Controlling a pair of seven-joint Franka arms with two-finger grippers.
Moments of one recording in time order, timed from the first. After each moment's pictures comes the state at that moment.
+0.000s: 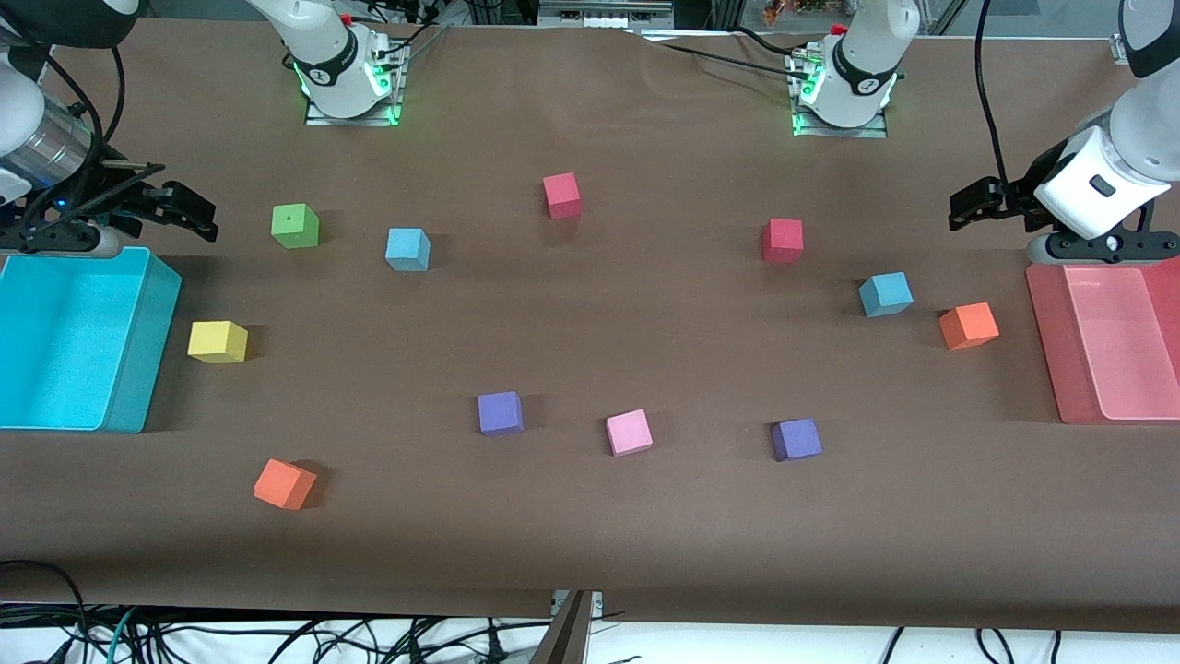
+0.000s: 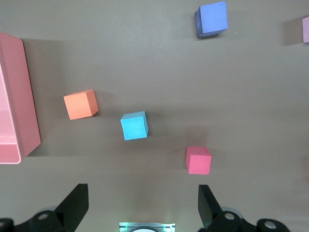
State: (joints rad) left arm 0.02 0.00 -0.08 -1.70 -0.01 1.53 -0.07; right arm -0.02 -0.03 0.08 -1.74 -0.01 1.67 0.10
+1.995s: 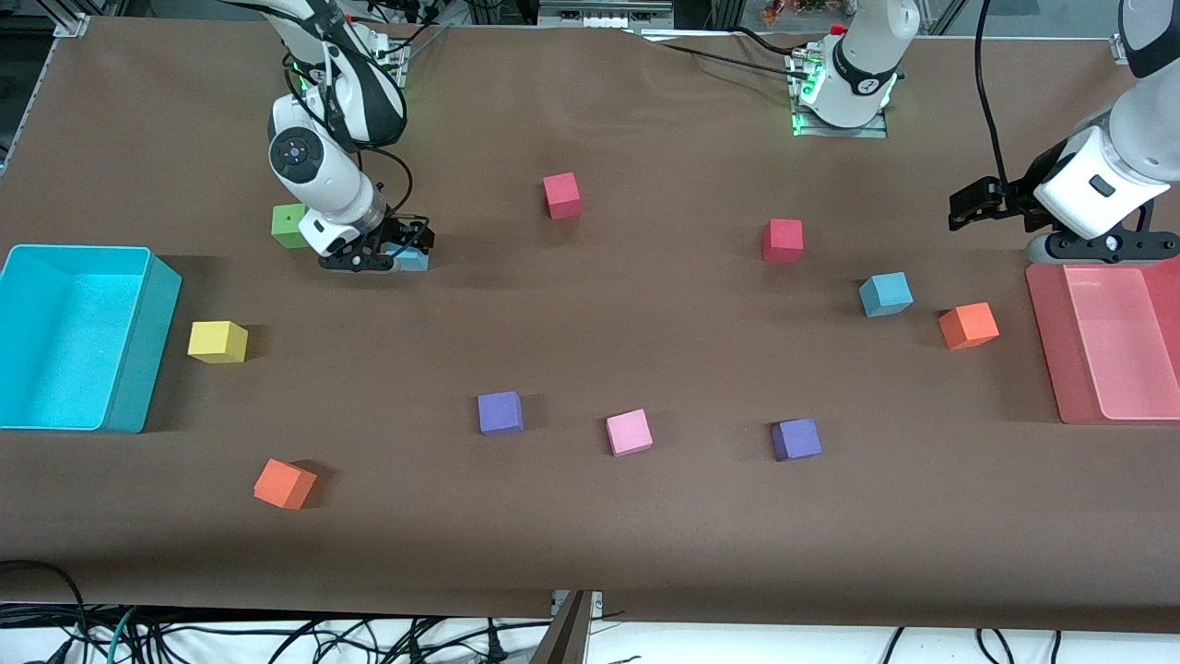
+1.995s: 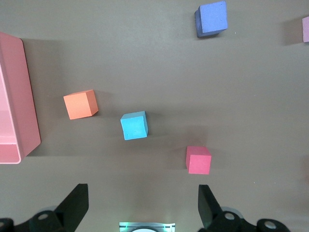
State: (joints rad) left arm 0.02 0.00 -0.08 -1.70 -0.01 1.53 -0.07; right arm 0.05 0.15 0.34 -2.56 0.08 2.62 0.36
